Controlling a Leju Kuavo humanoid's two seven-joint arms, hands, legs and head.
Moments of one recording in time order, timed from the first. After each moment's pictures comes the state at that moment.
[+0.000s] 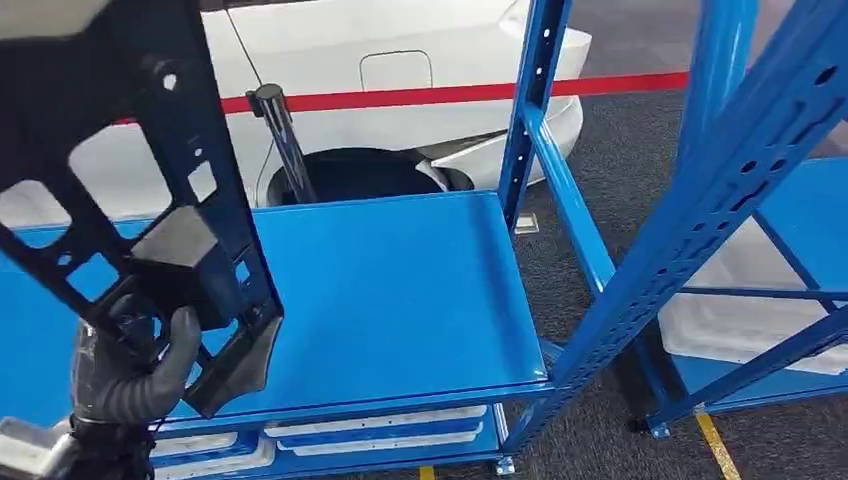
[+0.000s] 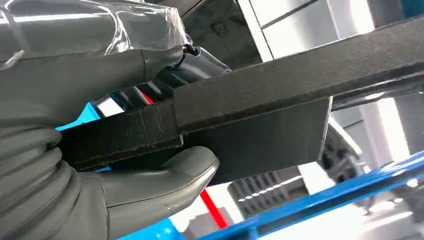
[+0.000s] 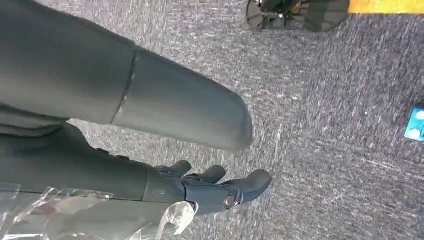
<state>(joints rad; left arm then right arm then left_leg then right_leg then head) -0.20 0.37 -0.62 -2.10 -0.04 0.45 -0.18 -0.13 -0.08 1.05 -0.22 -0.63 -0.39 -0.17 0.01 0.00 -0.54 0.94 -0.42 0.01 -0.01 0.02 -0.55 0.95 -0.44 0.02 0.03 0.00</state>
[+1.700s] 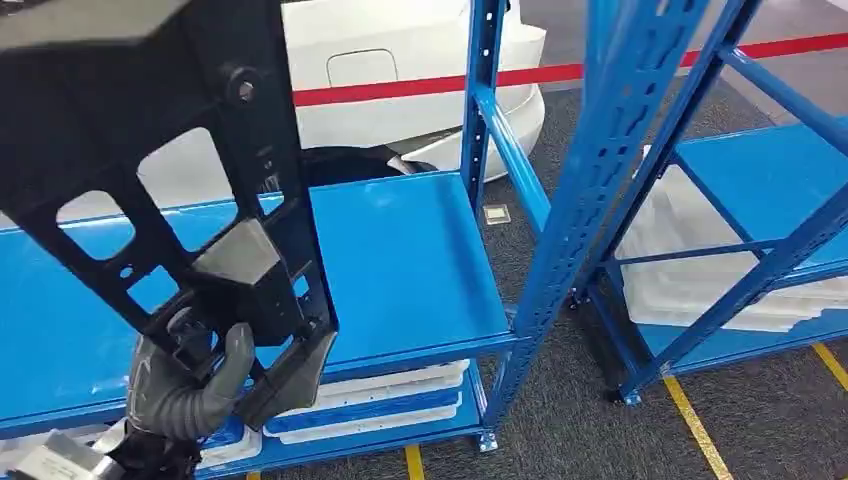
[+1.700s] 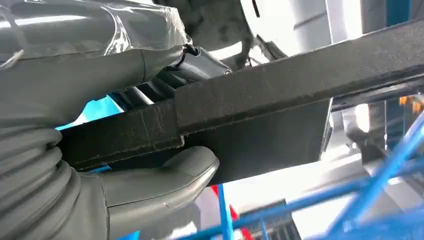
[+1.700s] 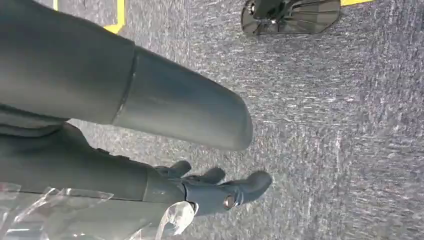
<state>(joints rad) -0.19 0.24 -0.70 -2.09 -0.08 0.36 -0.16 -0.12 -0.06 1.02 -0.21 -0.67 -0.40 -0.10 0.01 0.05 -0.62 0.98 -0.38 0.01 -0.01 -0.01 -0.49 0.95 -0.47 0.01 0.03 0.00</state>
